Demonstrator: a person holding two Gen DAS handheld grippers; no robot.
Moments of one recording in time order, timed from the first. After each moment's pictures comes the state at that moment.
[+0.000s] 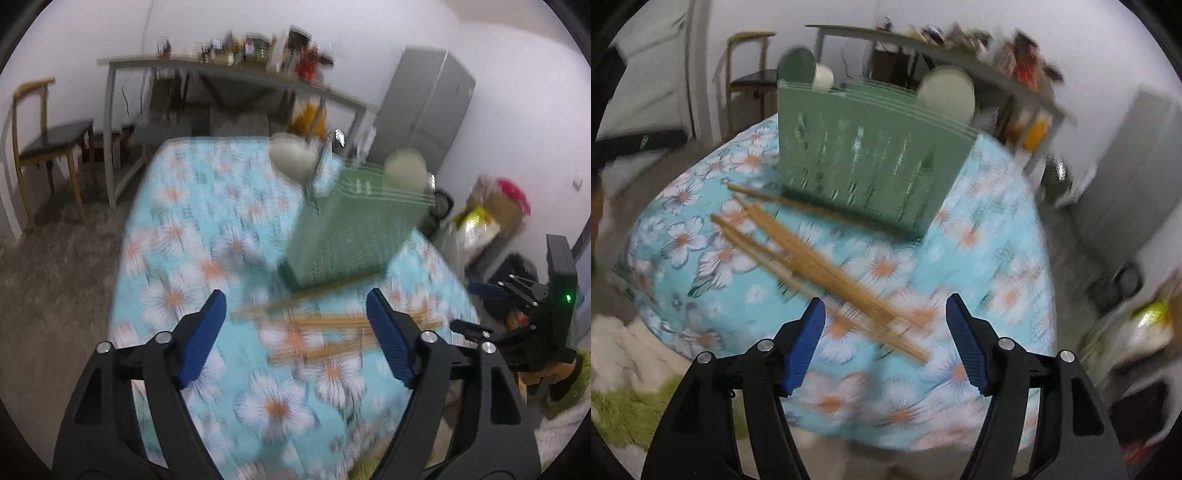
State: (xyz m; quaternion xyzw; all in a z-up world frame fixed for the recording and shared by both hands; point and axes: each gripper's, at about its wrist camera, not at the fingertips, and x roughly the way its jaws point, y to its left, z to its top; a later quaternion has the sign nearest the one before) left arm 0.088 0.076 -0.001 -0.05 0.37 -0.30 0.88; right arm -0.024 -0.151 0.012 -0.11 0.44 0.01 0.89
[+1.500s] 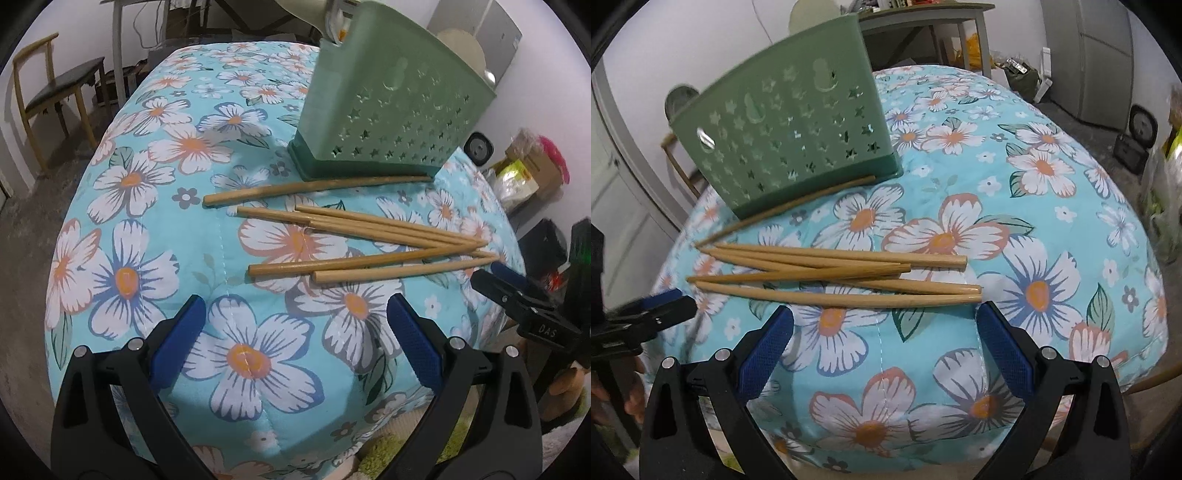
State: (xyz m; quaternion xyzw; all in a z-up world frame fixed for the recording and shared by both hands) left arm 0.095 0.036 -0.080 -0.02 0.49 -0.23 0.84; right arm -0.021 -0.208 -0.063 0.17 0.43 -0.04 0.89
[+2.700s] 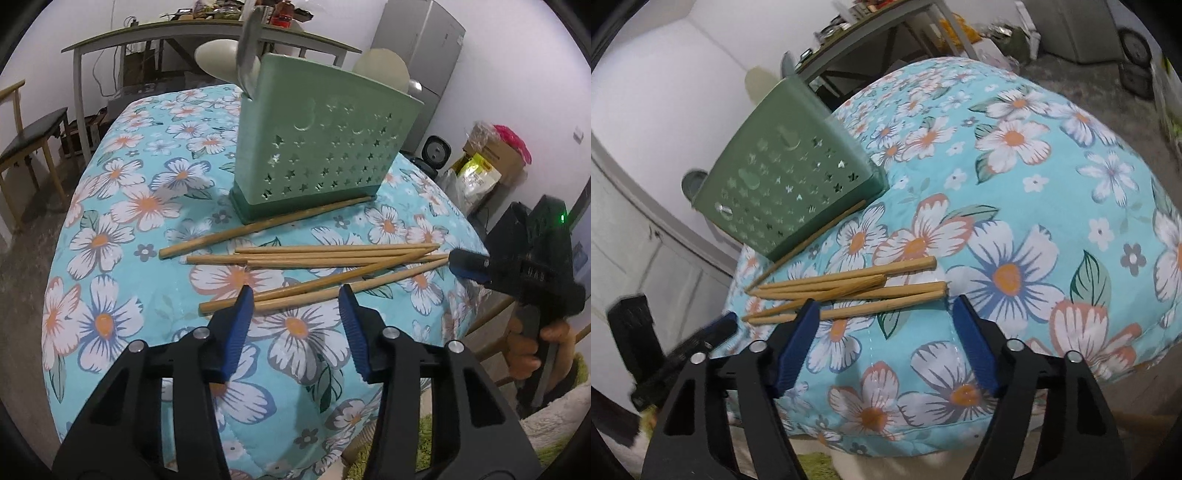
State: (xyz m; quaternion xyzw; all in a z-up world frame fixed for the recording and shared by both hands) left arm 0.073 0.017 -0.055 0.01 0.41 -0.32 0.86; right arm -0.042 -0.261 -0.068 0.34 0.39 0.02 0.86
